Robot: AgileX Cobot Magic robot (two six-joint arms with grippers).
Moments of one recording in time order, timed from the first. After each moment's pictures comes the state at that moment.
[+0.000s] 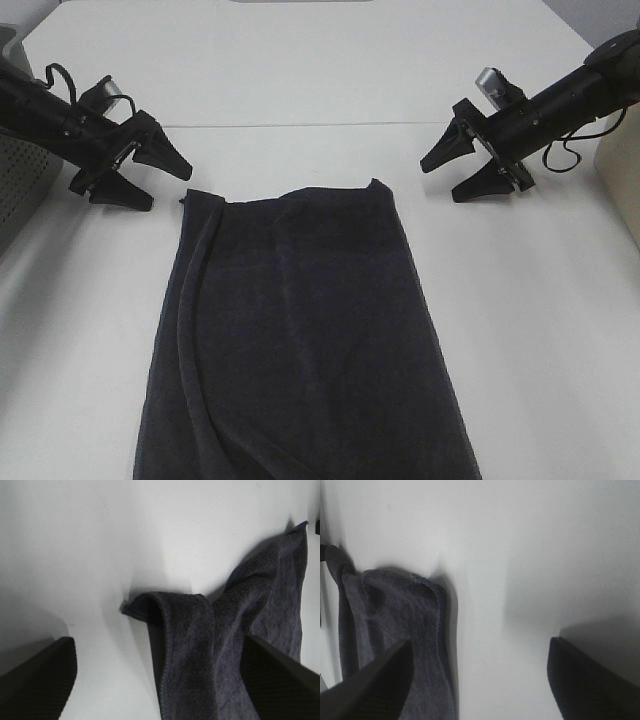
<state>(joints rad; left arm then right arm) 0.08 2.52 -1.94 -0.89 1.11 0.53 -0.09 2.62 -2.10 0.82 1.21 -0.43</state>
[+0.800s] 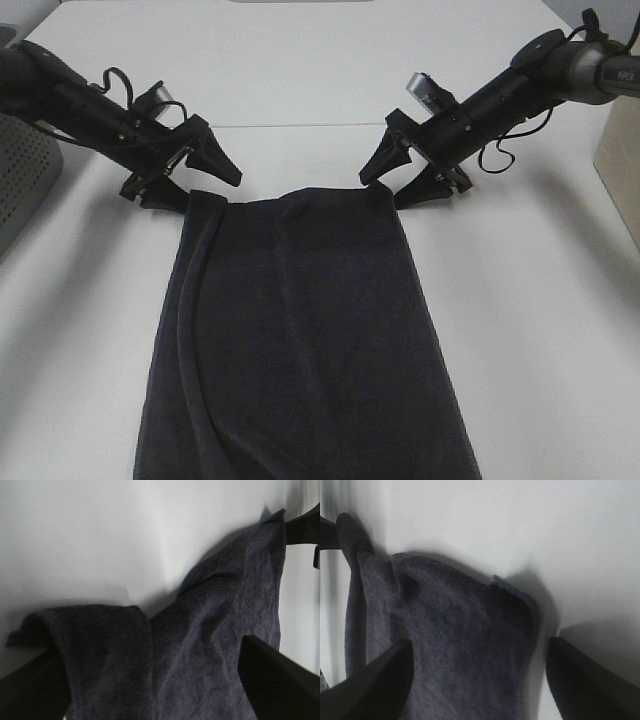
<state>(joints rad) -0.05 2.54 -1.95 -0.91 1.08 0.46 0.08 2.63 -2.11 0.81 1.18 -0.42</state>
